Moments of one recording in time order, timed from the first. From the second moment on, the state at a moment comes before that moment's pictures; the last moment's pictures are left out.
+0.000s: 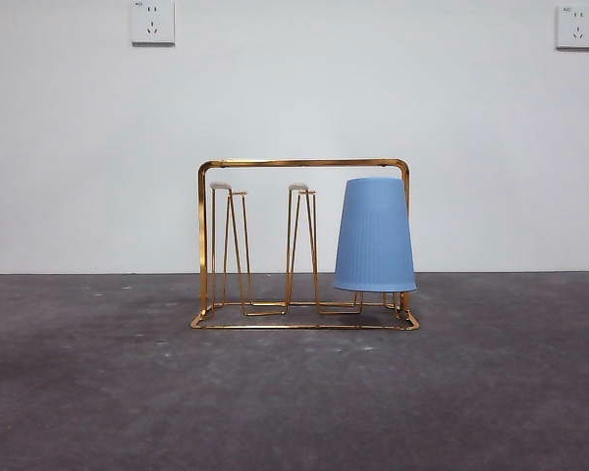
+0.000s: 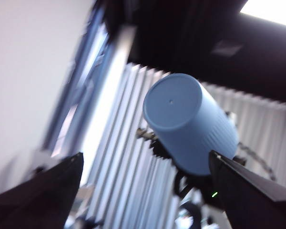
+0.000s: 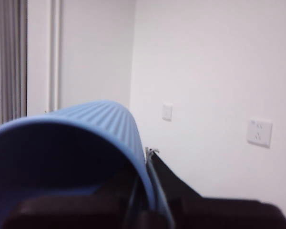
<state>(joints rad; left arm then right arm) -0.66 1.04 1.18 0.59 0.60 -0.75 0.70 1.05 1.77 -0.41 -0.38 -0.03</state>
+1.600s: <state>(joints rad) -0.70 1.27 1.18 1.13 0.51 -1.07 0.70 1.24 1.77 -0.31 -0.49 -0.01</state>
